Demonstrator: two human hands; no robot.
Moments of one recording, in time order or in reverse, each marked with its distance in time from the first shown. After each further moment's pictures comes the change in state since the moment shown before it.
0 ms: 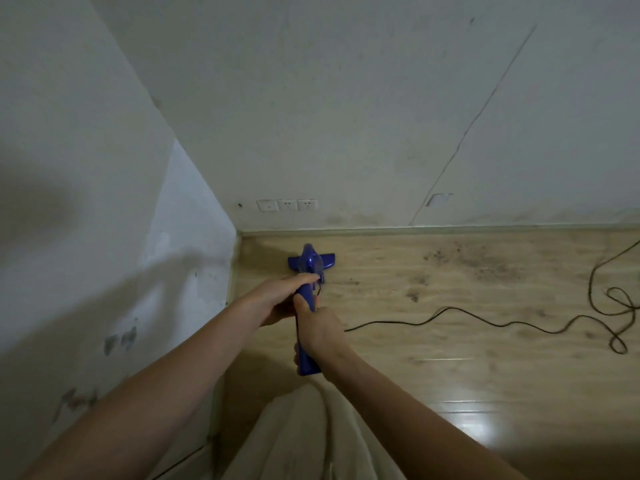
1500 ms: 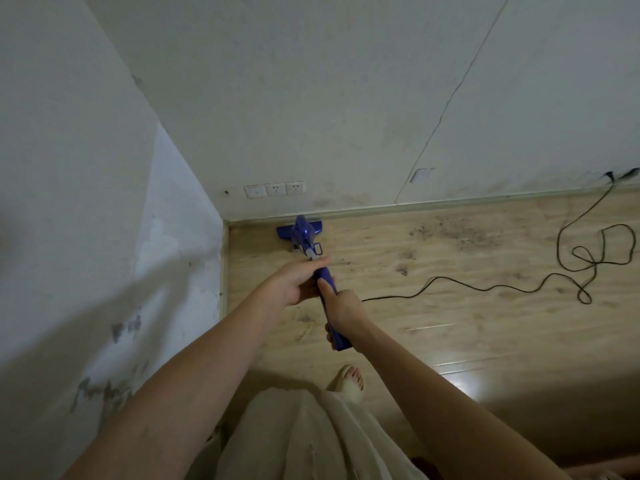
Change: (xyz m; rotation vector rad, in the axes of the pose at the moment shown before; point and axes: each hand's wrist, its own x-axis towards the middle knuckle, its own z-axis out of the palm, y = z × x) left_hand 0.001 -0.034 -0.007 -0.014 -0.101 0.010; right_hand -0.006 0.034 0.019 -0.041 0.066 0.160
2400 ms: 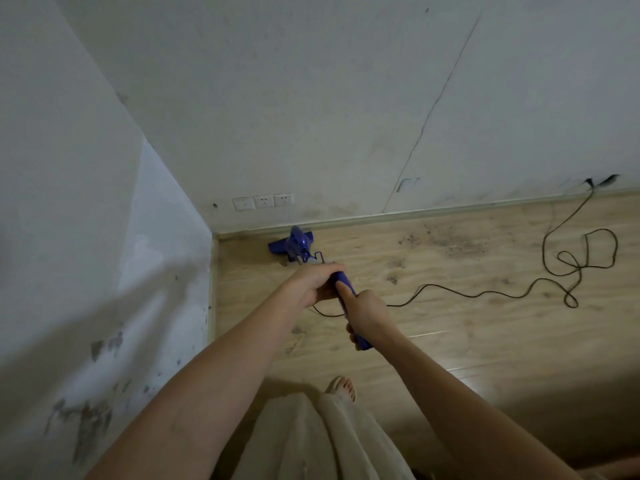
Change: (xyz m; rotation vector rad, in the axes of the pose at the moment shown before) left_hand 0.016 0.003 0.059 0.103 0.038 0.059; right_hand 0.002 0.012 -0.060 -0.120 0.125 -0.030
